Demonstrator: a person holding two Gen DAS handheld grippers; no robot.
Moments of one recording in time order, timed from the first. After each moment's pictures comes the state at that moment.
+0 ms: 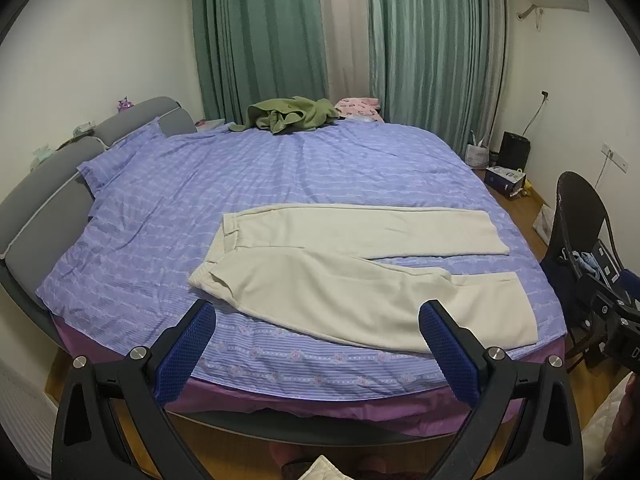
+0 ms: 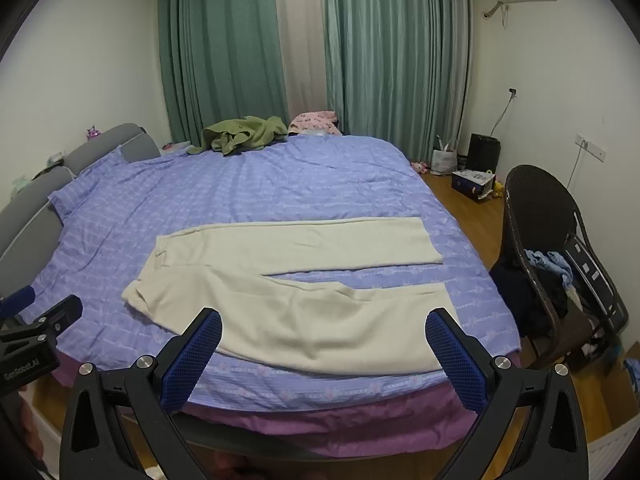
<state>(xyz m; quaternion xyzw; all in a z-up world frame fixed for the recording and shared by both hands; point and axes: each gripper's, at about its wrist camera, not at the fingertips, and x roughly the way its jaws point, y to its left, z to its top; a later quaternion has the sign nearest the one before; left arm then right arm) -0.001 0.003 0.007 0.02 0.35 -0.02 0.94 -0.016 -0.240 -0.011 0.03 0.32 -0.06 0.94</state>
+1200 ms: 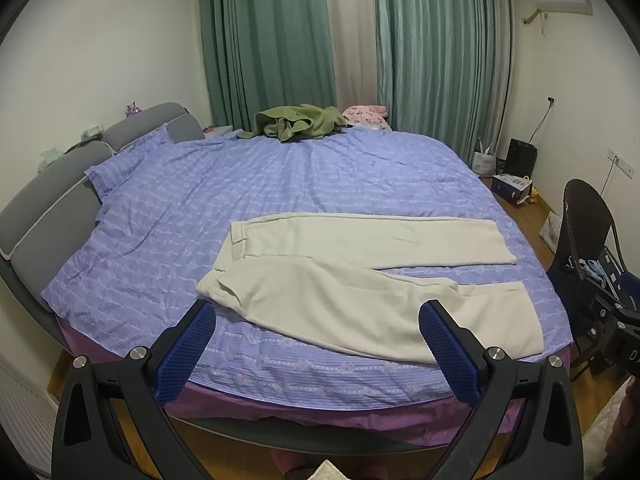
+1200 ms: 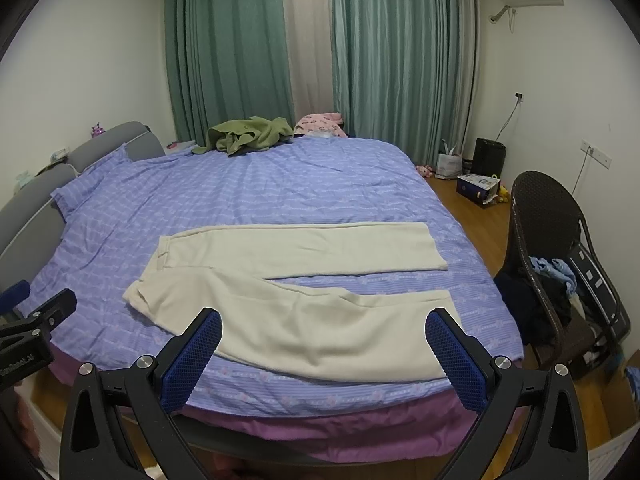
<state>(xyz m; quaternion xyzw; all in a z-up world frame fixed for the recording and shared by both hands) 0.002 0.006 0.007 0.02 0.33 -0.01 0.94 -0.005 -0.234 -0.007 0.03 0.32 -0.06 0.95</state>
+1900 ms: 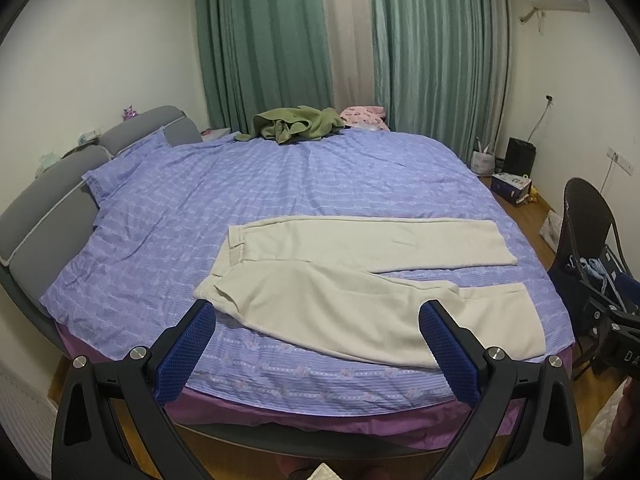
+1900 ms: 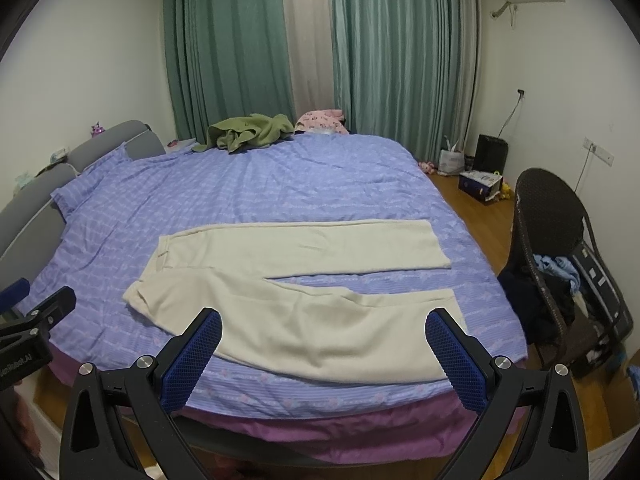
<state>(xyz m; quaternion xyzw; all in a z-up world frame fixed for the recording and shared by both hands) 0.014 0.004 0.007 0.03 0.33 -0.02 0.94 0.006 -0.235 -0.011 0.04 0.33 -0.05 0.94</state>
